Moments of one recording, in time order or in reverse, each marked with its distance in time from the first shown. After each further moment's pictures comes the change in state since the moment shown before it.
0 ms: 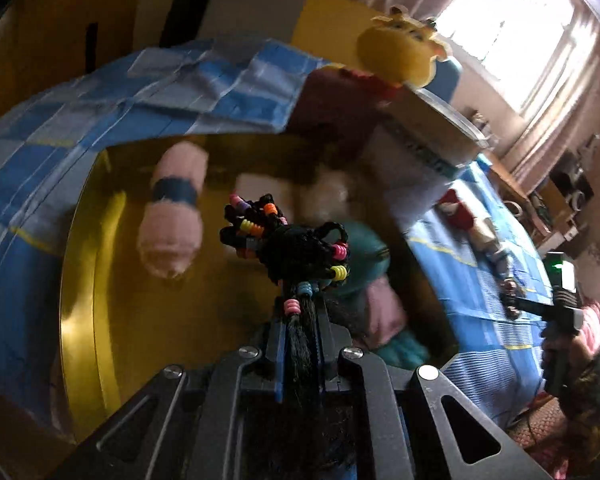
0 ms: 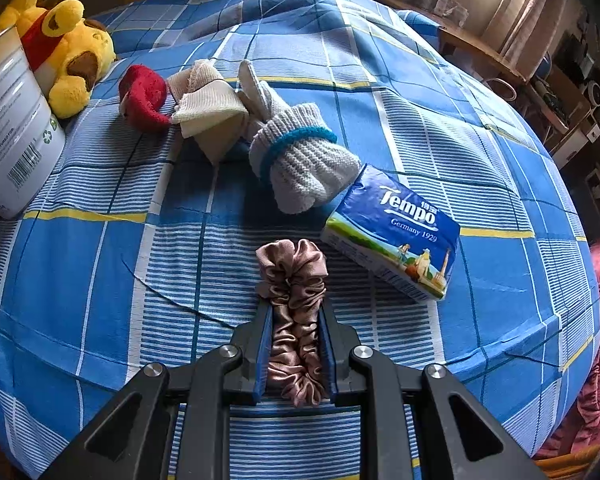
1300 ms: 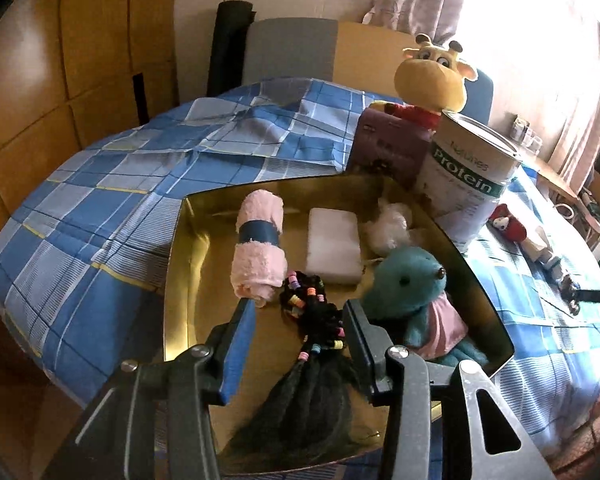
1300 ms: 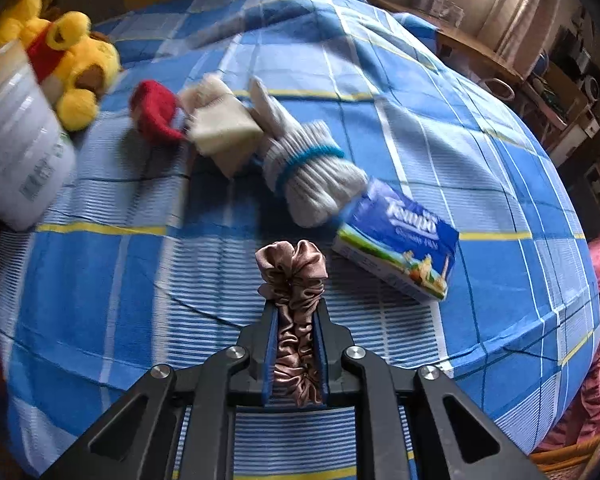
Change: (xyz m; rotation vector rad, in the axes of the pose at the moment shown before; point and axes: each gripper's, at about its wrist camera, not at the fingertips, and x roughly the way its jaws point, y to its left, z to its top) left arm -0.039 0.010 -0.003 0.076 -0.150 0.241; right arm -0.026 0.005 0.012 0.008 -0.030 0.049
